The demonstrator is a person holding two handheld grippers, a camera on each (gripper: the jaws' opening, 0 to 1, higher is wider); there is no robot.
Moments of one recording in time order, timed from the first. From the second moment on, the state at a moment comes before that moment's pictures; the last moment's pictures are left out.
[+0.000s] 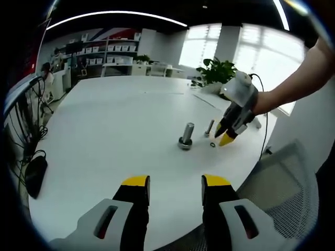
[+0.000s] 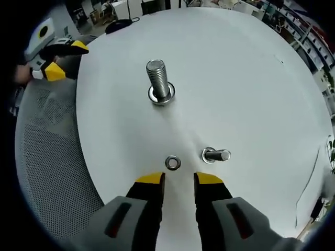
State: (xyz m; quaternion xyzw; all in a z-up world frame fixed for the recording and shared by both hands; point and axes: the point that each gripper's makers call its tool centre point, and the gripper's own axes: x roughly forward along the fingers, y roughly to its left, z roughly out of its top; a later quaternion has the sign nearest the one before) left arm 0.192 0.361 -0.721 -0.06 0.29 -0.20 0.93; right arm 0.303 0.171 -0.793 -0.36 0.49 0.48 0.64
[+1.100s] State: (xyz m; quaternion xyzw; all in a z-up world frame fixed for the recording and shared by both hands) left arm 0.192 0.360 -0.721 -0.06 0.29 -0.20 0.93; right arm 0.297 0.180 -0.800 -0.36 0.48 0.47 0.65
